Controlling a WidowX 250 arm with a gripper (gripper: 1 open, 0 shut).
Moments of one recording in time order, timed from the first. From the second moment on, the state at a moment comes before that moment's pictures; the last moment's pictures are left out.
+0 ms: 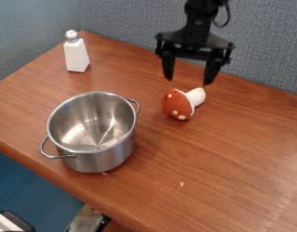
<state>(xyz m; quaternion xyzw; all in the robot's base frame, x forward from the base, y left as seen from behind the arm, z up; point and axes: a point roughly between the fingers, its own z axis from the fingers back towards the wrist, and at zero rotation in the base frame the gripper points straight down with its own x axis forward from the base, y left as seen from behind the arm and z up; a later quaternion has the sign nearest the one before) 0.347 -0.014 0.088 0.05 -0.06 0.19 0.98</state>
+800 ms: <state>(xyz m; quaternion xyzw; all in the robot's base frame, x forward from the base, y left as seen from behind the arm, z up) 0.333 0.006 0.022 0.03 -0.04 0.21 0.98</state>
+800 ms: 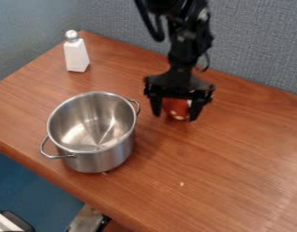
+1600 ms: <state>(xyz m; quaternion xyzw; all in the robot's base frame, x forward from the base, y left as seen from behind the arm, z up) 0.361 0.038 0.031 0.00 -0.02 0.19 0.98</state>
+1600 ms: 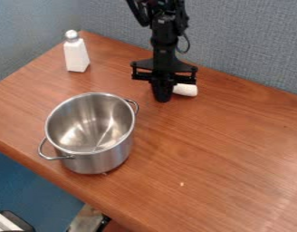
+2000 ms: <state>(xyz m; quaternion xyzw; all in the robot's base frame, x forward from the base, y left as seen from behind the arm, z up) 0.364 0.058 0.040 0.00 -0.05 0.26 0.96</state>
